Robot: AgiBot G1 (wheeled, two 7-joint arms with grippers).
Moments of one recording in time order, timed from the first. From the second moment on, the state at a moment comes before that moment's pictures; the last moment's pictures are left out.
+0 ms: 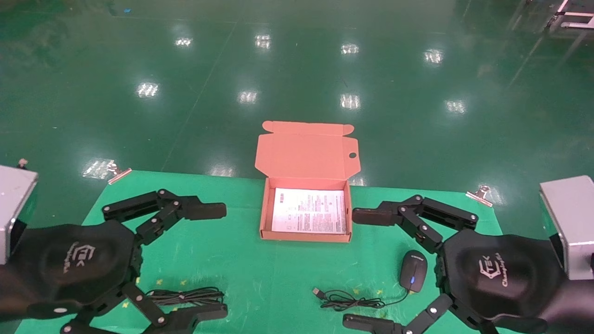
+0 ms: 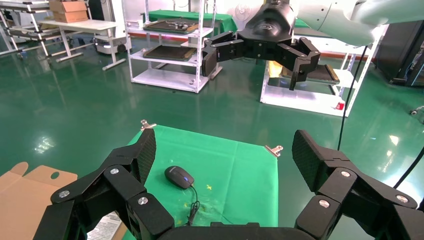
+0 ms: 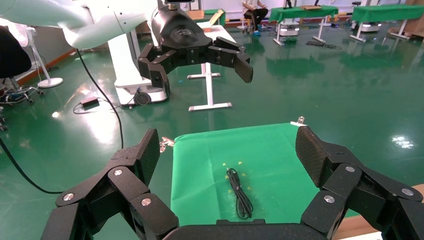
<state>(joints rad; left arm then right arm) -1.08 0.61 0.28 -1.28 0.73 1.50 -0.19 1.07 -0.61 -0.28 1.28 -0.73 -1.50 0.19</state>
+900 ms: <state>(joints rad) -1.15 0.65 0.33 -1.26 0.80 1.51 -0.22 1.13 -0.58 -0.32 1.30 -0.84 -1.52 0.17</state>
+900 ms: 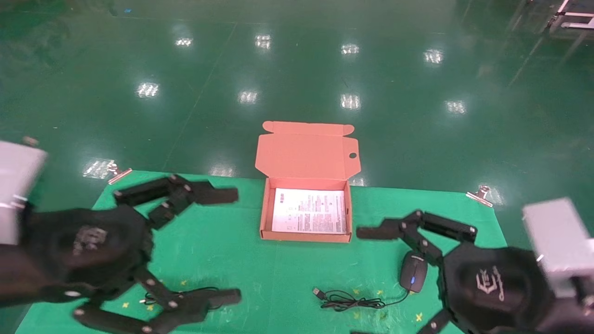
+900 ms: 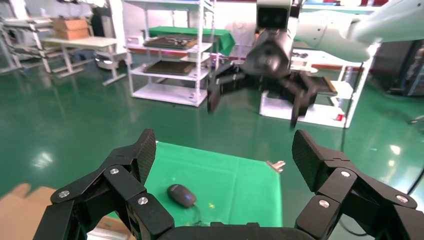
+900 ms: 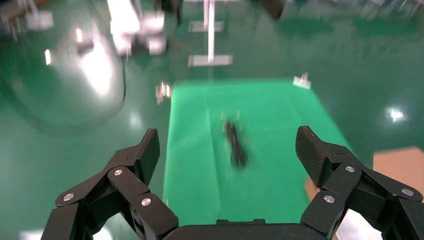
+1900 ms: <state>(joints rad) -1.56 0.83 0.90 -1.21 1.66 1.50 -0.15 1.54 -0.73 -0.95 1.33 -1.69 -1.48 -0.01</state>
